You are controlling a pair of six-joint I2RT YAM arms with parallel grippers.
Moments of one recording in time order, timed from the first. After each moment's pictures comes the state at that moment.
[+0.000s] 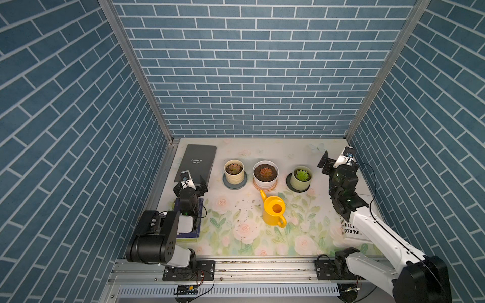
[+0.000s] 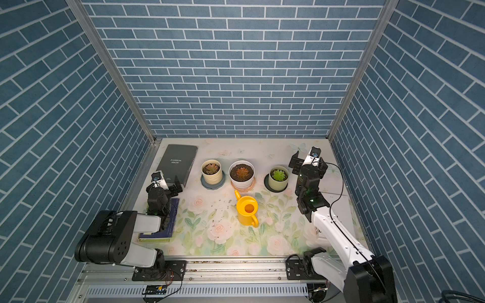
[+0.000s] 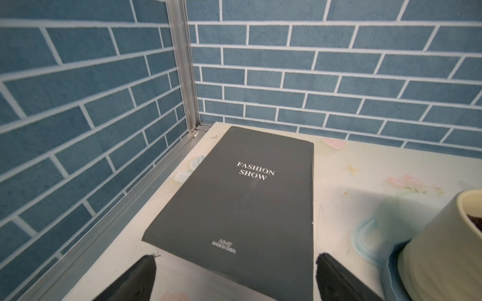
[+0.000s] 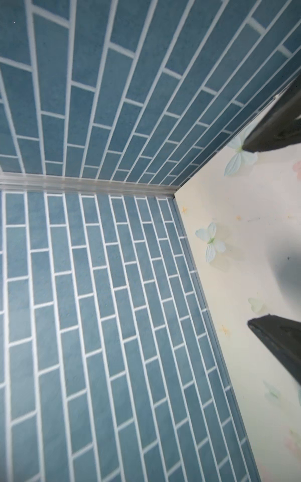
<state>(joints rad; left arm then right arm) -0.04 1.49 0.23 1.07 -0.29 -0.08 0.27 1.08 0.67 0.32 0.54 0.13</state>
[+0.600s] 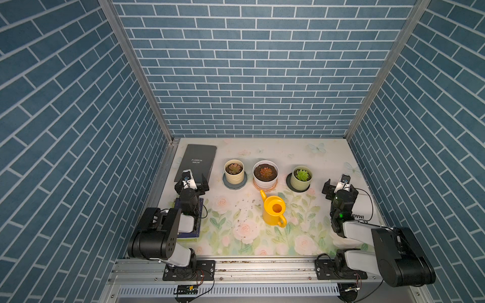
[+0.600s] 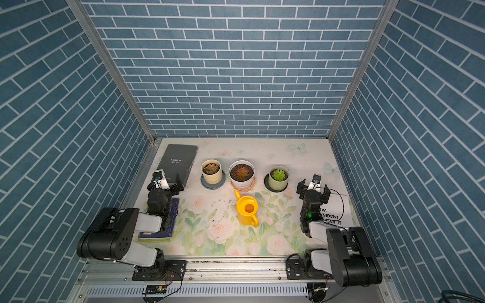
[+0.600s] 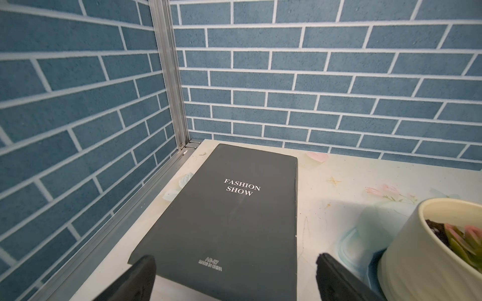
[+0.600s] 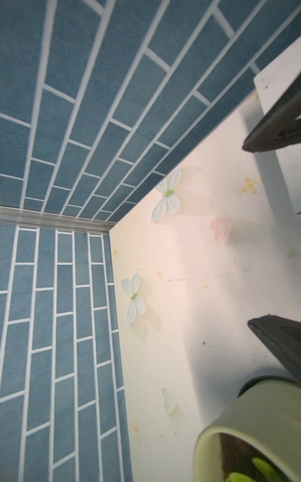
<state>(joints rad) -0.05 1.50 0.22 1.17 -0.25 -0.05 0.13 1.31 0.16 0.94 0.45 0.01</state>
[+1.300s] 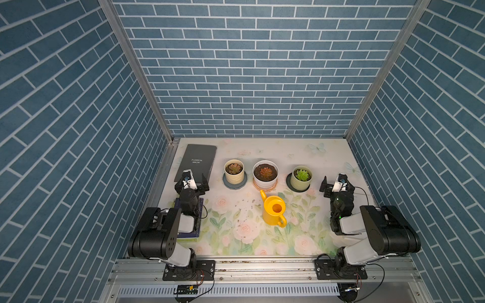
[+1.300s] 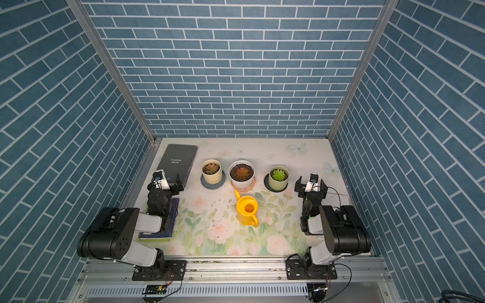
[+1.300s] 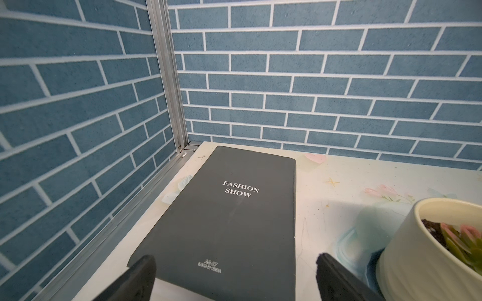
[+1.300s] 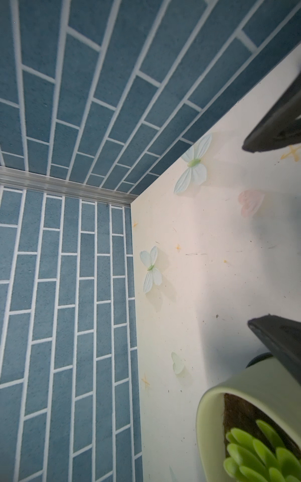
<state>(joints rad) -0.05 1.51 0.21 1.19 -0.25 -0.04 0.07 1.52 0.17 1.25 0.26 -0.05</state>
